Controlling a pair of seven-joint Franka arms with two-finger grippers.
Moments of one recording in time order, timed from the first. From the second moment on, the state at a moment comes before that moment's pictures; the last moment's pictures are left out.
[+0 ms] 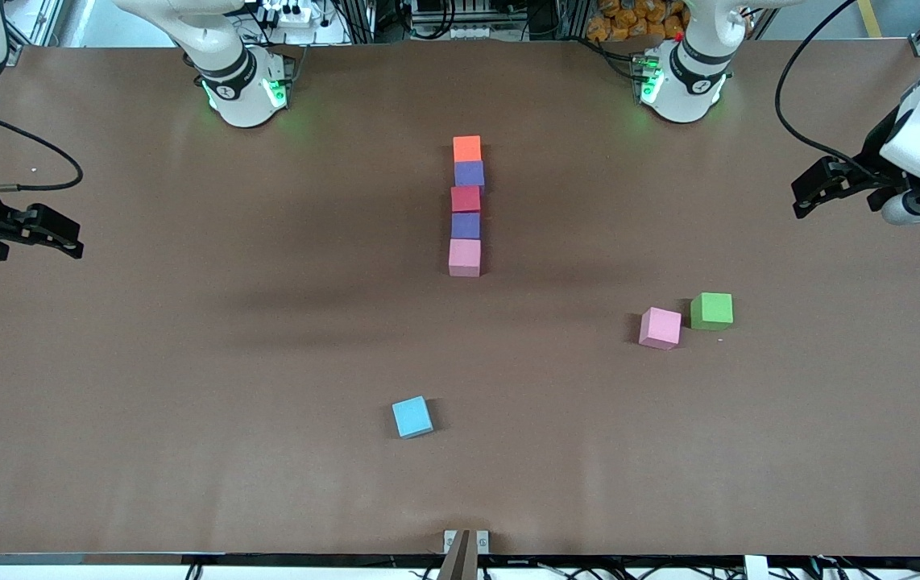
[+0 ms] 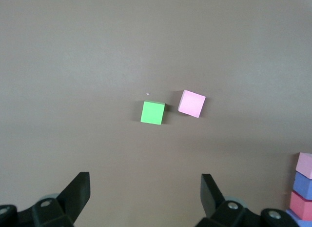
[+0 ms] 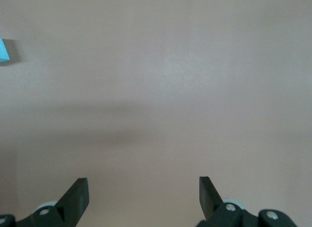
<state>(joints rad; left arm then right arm) -0.06 -0.05 -0.07 -1.63 0.05 1.61 -0.19 0.01 0.11 0.00 -1.48 -0.05 1.59 -0.03</state>
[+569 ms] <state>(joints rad) -0.06 -0.05 -0.07 -1.61 0.04 1.59 -0.19 0.01 0.11 0.00 -1.48 -0.05 1.59 -0.03</state>
